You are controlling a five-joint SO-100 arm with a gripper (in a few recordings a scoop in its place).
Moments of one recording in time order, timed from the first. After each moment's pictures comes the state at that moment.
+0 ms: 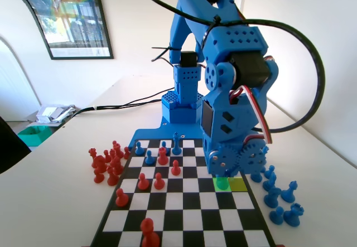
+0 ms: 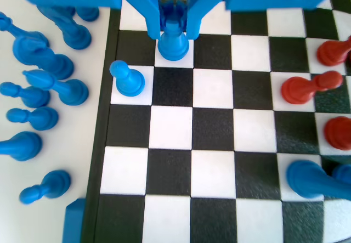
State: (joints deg) arm -14.0 68.2 103.2 51.2 -78.3
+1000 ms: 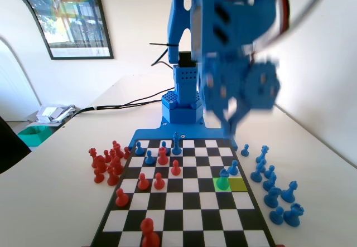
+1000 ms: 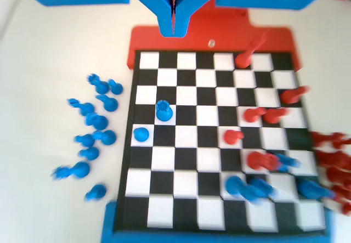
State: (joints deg) arm -9.8 92.3 94.5 75.1 -81.7
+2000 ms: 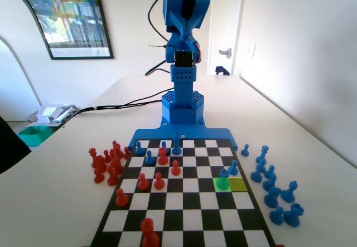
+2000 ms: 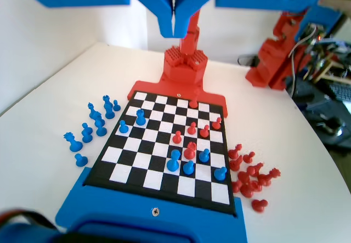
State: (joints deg) arm 0.2 164.0 121.6 93.7 -100.6
